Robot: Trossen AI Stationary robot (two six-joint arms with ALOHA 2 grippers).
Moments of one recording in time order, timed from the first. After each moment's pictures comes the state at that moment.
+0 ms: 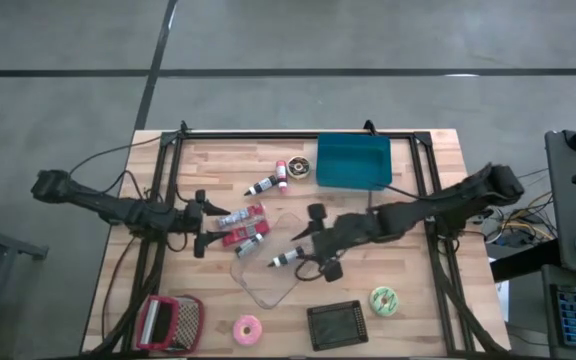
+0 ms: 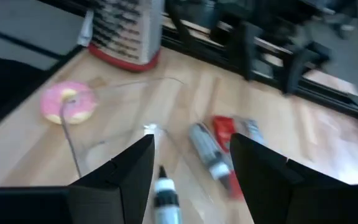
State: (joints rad) left arm -0.27 0.50 0.13 0.06 -0.33 -0.21; right arm 0.27 1.52 1.06 -0.01 0.14 -0.16
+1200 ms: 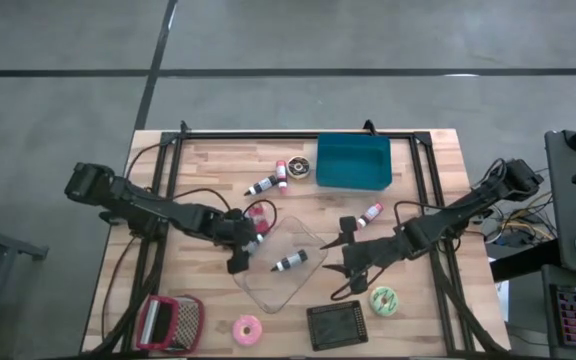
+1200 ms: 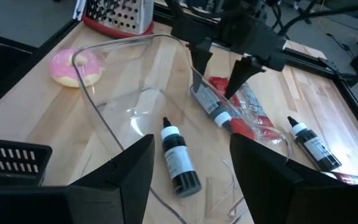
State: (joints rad) left arm -0.20 1.47 0.73 -0.36 -0.06 -0.40; right arm 0.47 1.34 0.80 0.03 0.40 -0.03
